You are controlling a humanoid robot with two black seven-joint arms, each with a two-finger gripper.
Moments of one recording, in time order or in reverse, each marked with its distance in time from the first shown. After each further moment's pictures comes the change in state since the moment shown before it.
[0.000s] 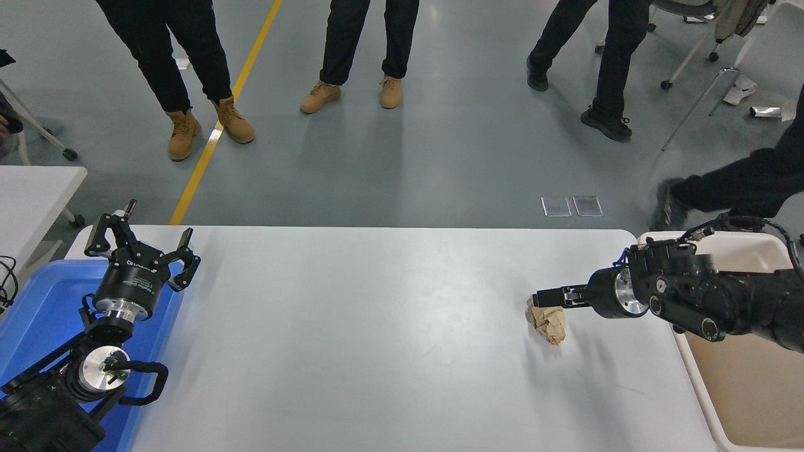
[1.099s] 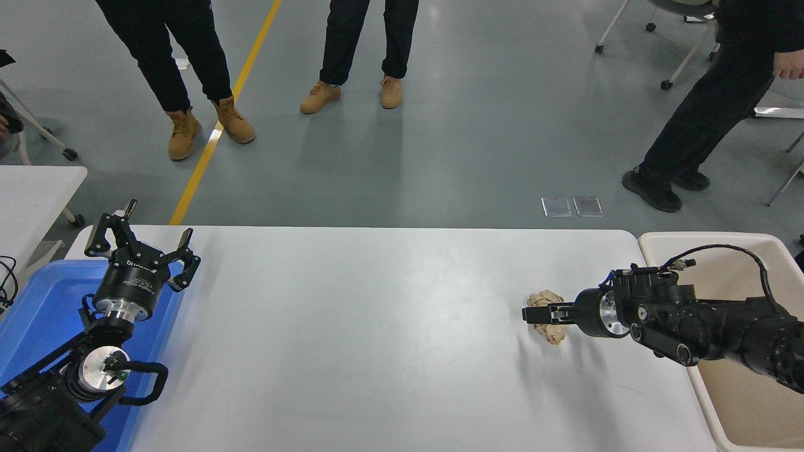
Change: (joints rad) left arm 0.000 0.000 0.000 0.000 0.000 0.000 0.000; right arm -0.079 0.068 -0.003 -0.060 0.000 -0.063 0.002
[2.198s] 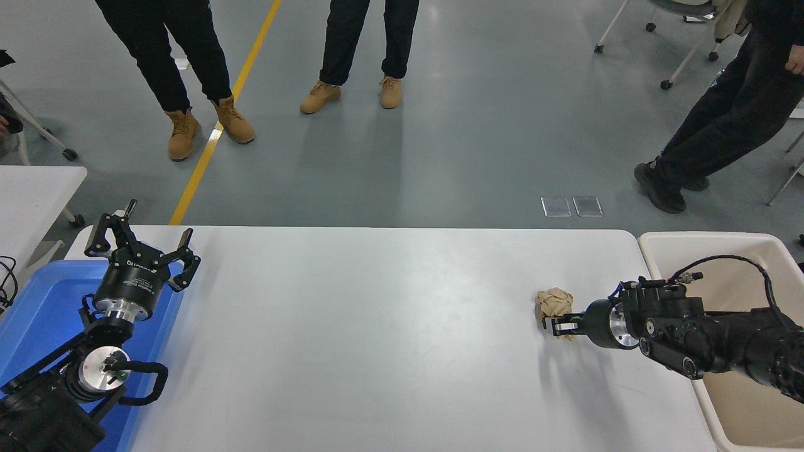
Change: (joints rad) left arm 0.000 0.000 0.000 0.000 0.000 0.000 0.000; right arm -0.018 -0.007 -0.072 -0.013 0.010 -0.038 0.050
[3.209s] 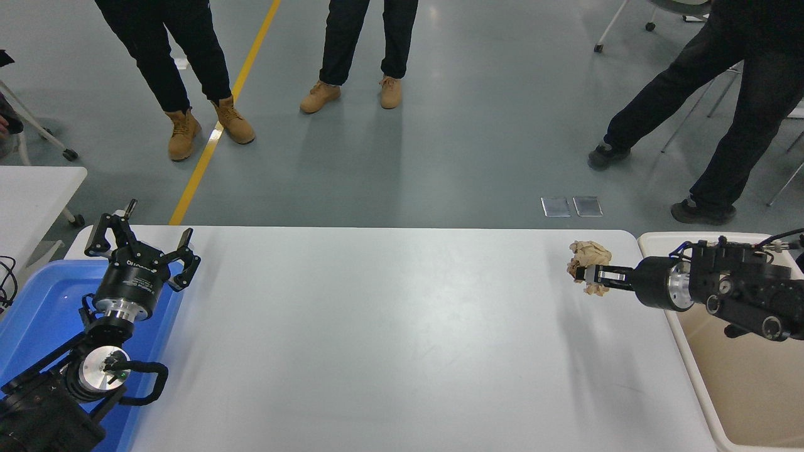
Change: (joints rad) left arm 0.000 0.000 0.000 0.000 0.000 0.000 0.000; right arm 0.131 -0.343 0.153 0.239 0.169 0.052 0.108
